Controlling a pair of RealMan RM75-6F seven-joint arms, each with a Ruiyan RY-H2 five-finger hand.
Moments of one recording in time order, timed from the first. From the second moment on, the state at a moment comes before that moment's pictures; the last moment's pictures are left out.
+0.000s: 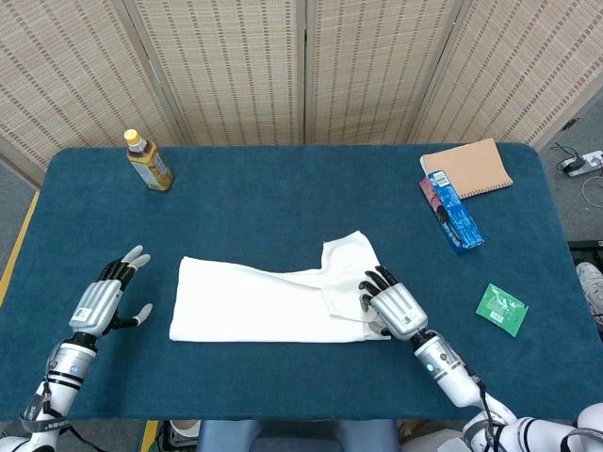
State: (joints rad) left arm -0.39 -1.24 -0.09 -1.63 1.31 1.15 -0.11; right arm 0.50 -1.60 0.00 -1.29 -1.56 1.13 -0.17
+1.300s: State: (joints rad) left arm -0.37 -1.23 -0.09 -1.63 1.35 1.17 -0.14; right arm 0.52 -1.67 0.04 -1.20 -1.53 1.12 -0.15
